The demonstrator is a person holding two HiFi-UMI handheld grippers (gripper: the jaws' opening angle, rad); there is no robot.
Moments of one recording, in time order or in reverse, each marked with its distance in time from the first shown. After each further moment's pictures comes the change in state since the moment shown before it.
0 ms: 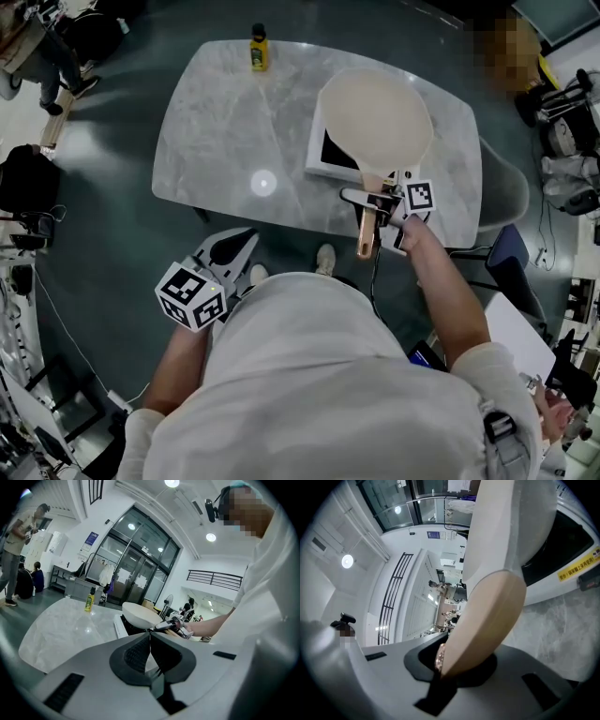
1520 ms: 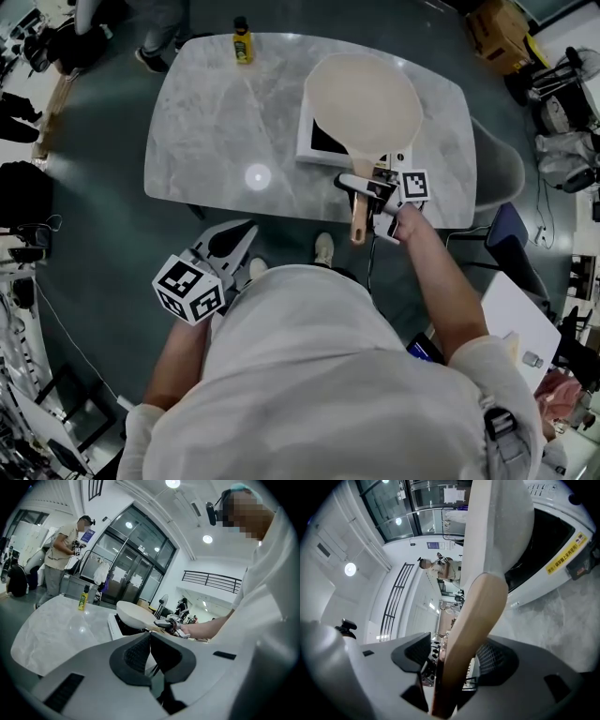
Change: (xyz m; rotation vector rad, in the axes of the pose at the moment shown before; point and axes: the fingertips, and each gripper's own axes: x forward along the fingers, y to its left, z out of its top) left arm 0.010 -0.009 -0.001 0.002 0.008 -0.068; right arm -0.009 -0.003 0.002 0.049 -0.115 0.033
